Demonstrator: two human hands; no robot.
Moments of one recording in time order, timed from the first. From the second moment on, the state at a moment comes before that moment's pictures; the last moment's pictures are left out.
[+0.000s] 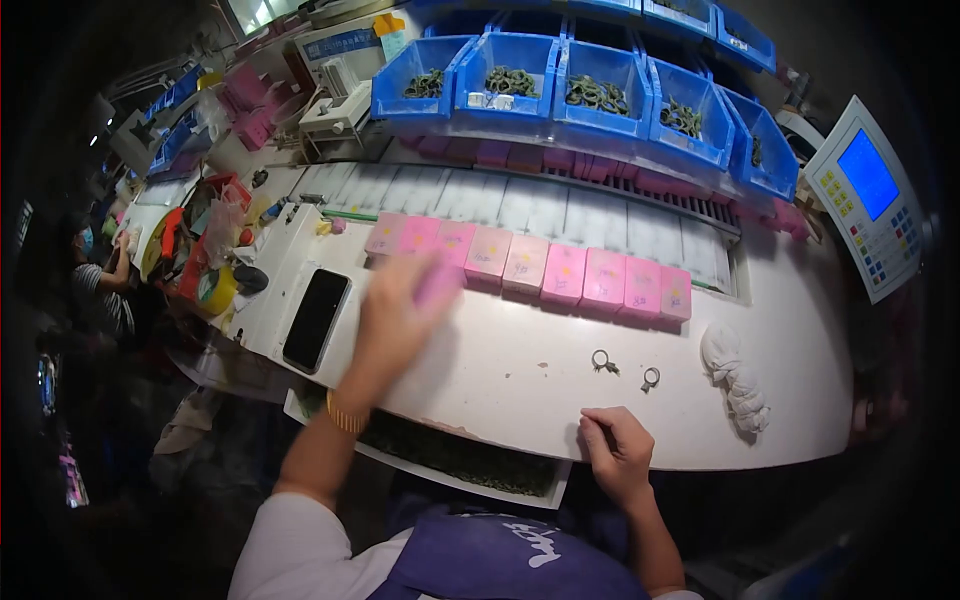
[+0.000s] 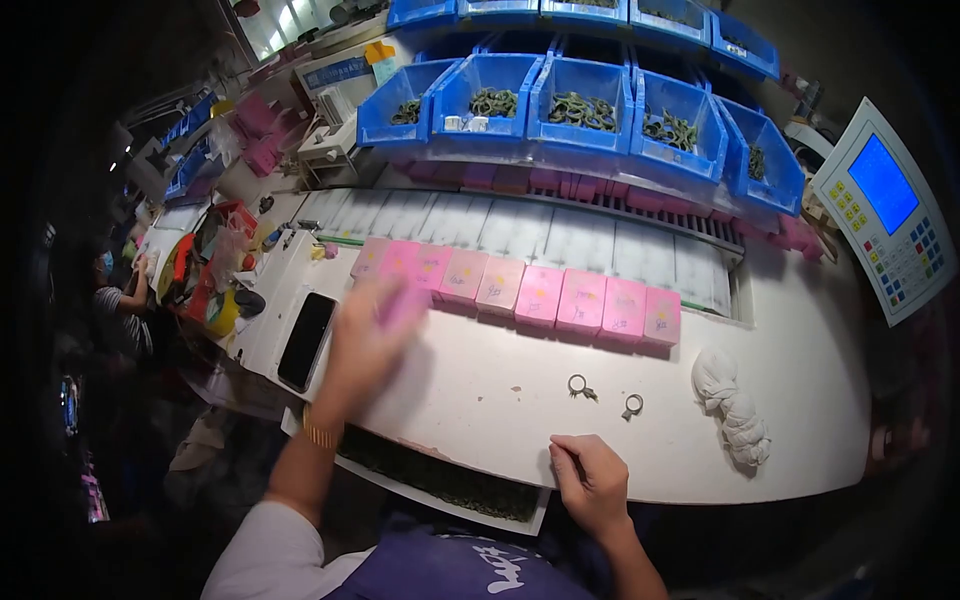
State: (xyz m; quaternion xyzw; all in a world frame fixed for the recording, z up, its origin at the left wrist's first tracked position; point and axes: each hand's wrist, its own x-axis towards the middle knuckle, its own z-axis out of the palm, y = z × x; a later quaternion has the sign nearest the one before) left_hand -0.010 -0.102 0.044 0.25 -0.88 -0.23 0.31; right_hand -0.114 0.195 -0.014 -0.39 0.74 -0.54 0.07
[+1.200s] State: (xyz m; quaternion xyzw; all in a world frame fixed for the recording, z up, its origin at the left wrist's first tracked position) left_hand -0.031 0.044 0.015 0.23 -0.52 -0.82 0.01; right_hand -0.132 0.173 0.006 -0.31 0.78 -0.55 0.02
